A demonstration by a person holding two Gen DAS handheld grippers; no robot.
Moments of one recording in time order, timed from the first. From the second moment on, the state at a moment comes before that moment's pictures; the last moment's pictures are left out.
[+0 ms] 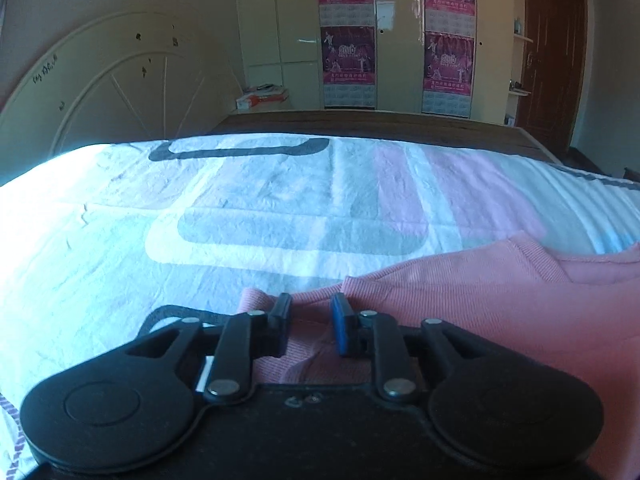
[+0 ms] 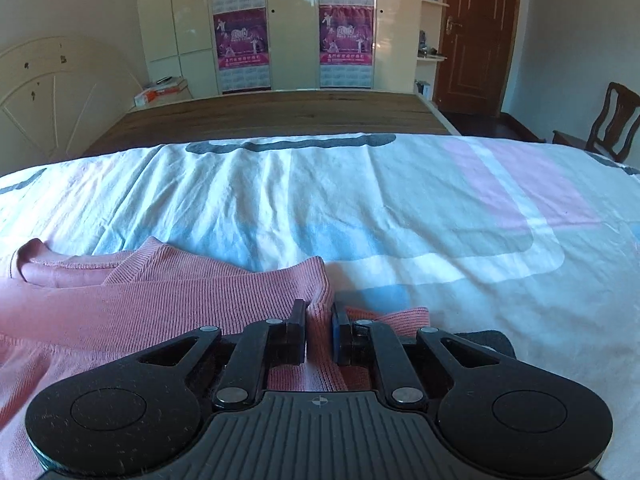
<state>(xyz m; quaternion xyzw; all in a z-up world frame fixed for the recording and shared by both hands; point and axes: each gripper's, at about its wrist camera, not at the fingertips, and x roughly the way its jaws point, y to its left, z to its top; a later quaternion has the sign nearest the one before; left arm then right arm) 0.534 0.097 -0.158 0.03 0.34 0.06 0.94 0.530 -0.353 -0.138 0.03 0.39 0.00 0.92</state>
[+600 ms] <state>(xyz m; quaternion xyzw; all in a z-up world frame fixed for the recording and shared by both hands) 0.455 0.050 -0.130 0.04 0.35 -0.05 0.94 0.457 -0.264 -0.116 0.03 0.38 0.14 0.91</state>
